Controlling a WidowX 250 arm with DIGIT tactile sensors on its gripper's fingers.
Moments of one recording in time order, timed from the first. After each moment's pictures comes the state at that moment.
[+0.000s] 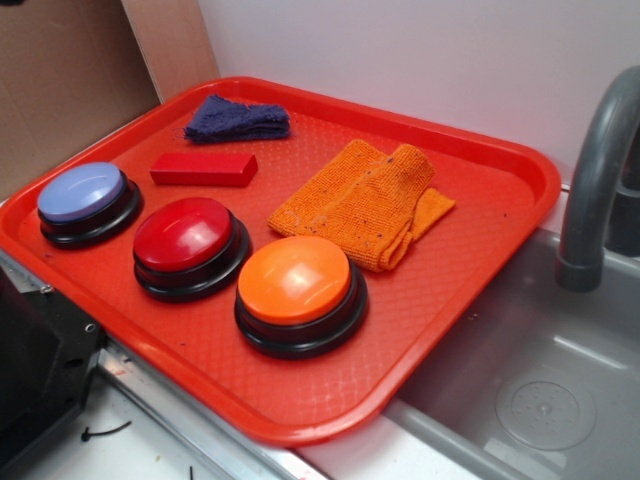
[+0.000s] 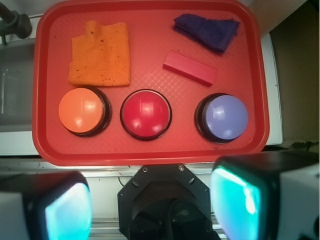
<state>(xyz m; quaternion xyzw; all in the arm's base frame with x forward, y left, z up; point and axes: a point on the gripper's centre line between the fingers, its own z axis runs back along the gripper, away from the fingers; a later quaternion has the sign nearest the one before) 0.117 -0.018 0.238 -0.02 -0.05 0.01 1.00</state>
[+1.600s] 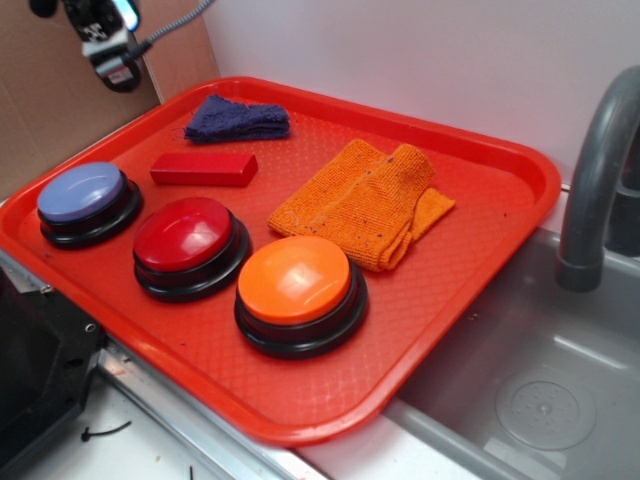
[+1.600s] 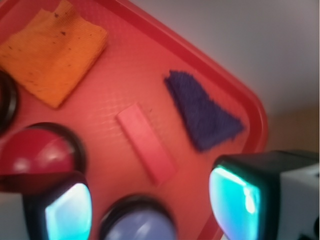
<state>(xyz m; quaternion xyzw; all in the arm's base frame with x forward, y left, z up) 0.228 0.071 0.127 0.06 -0.11 -0.34 0.93</state>
